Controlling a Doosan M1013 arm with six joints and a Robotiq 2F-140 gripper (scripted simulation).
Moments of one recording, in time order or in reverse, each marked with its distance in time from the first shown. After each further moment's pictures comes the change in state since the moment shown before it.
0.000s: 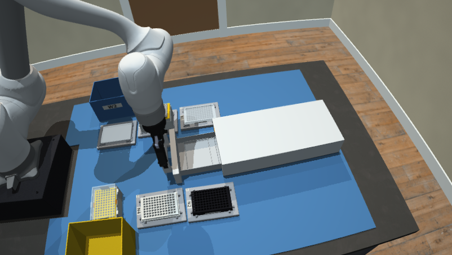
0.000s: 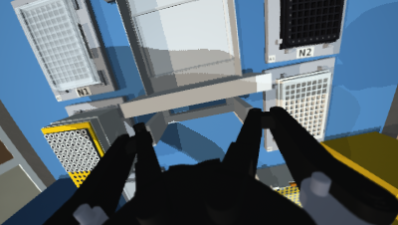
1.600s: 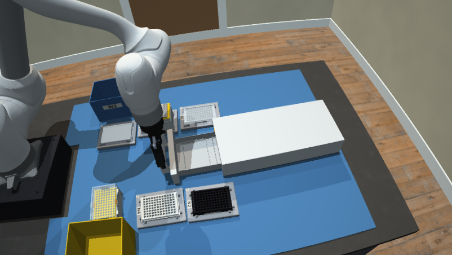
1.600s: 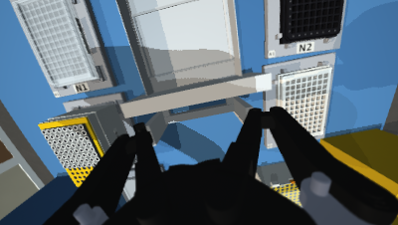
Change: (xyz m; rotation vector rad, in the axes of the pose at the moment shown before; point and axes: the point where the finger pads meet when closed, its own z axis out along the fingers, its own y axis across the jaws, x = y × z) arm -0.008 0.000 0.000 0.000 0.000 0.000
